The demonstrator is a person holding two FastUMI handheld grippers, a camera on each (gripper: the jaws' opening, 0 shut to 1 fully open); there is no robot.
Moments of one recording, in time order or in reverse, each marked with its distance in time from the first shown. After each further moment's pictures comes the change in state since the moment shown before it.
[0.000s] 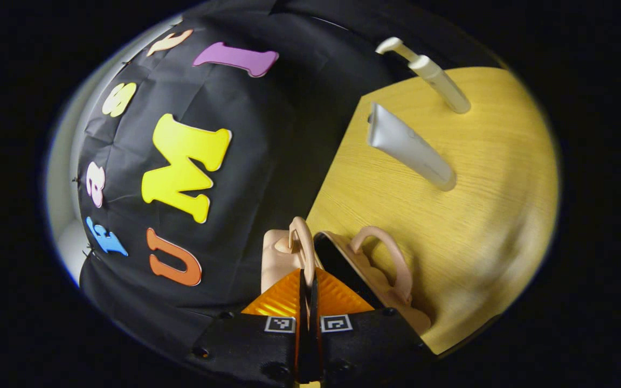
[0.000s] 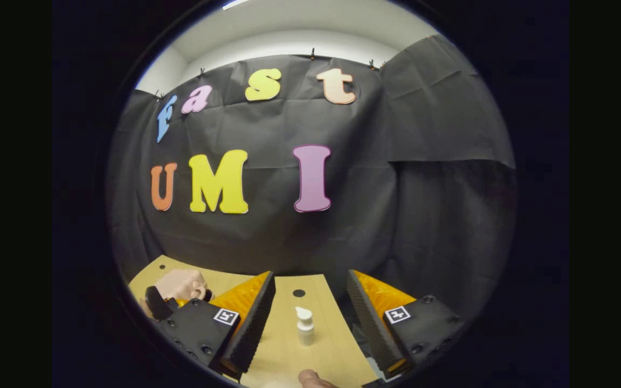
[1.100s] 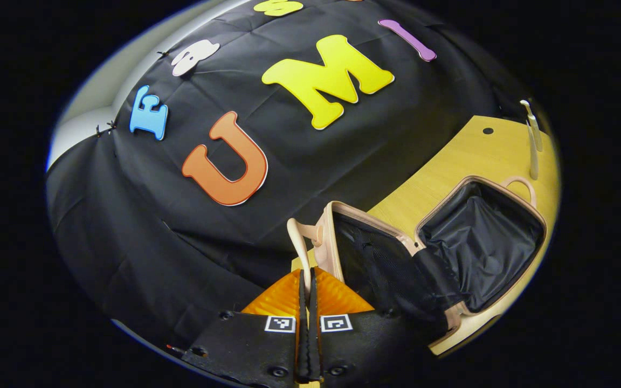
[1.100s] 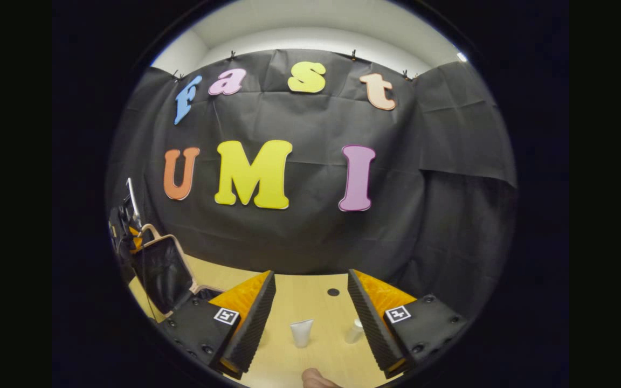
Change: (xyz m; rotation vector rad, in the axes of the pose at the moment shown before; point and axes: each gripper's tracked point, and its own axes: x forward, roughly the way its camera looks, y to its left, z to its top) left arm 0.044 0.235 -0.278 -0.419 0.065 0.062; right arm -0.002 0.157 -0.009 -0.092 -0.003 0.006
